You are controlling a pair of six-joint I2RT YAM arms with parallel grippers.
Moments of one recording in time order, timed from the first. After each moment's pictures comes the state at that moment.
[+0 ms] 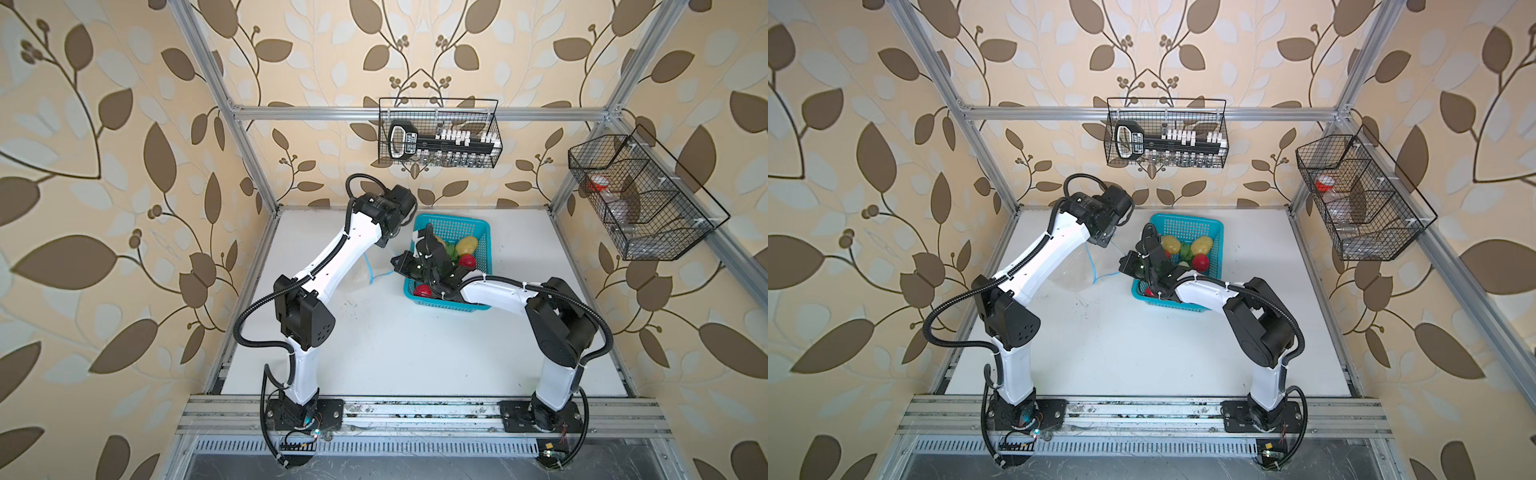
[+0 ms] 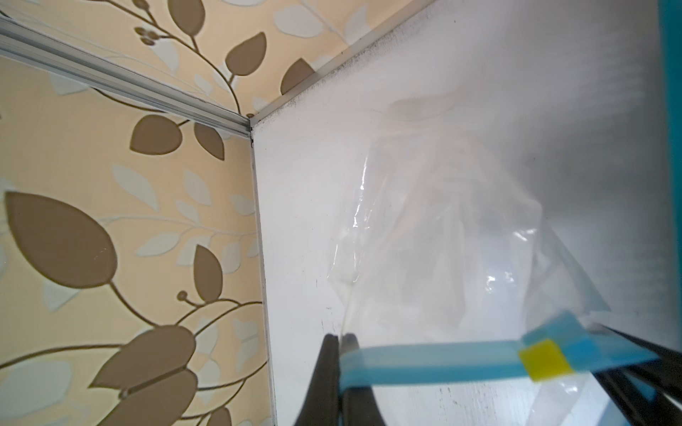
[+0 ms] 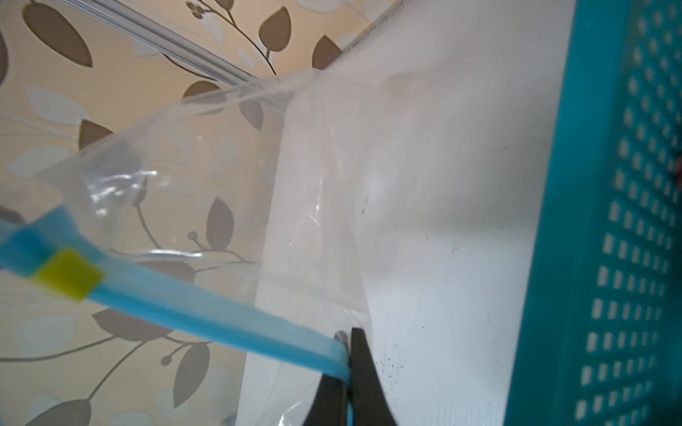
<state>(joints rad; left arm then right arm) -0.54 1.97 2.15 -1.37 -0.70 -0.14 0.70 1.84 1.21 0.17 -0.04 0.96</state>
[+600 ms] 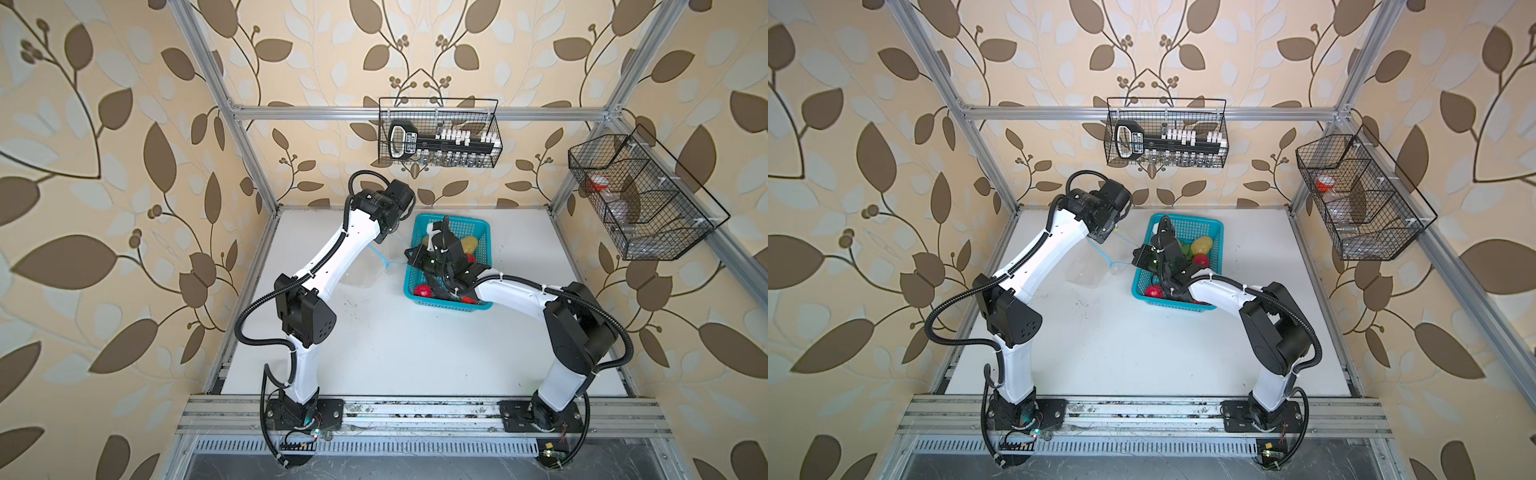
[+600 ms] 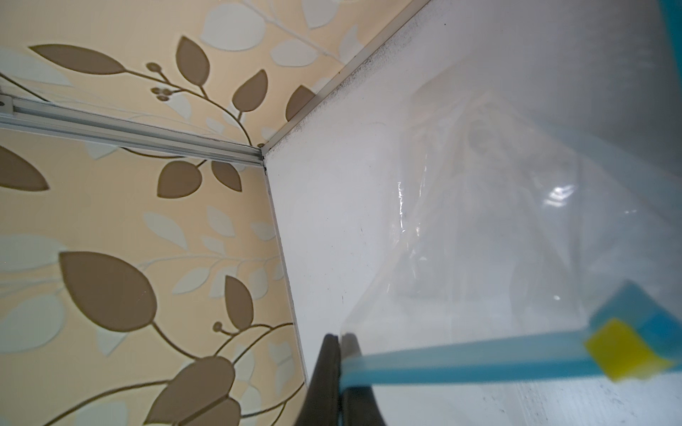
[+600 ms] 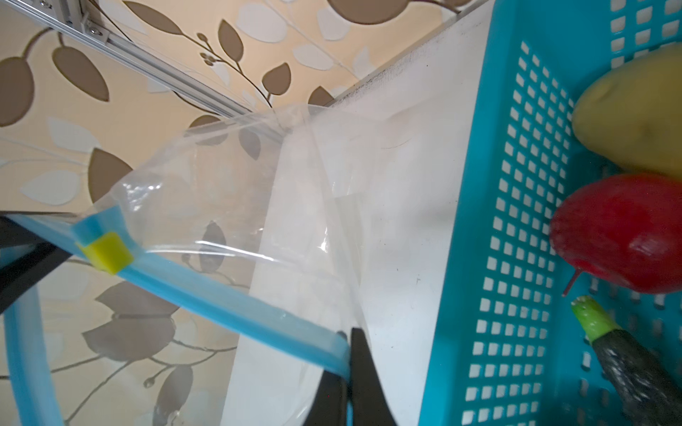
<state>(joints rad) -0.54 1.97 2.16 -1.34 -0.71 0.06 0.63 1.77 1.16 0.16 -0.03 0.88</state>
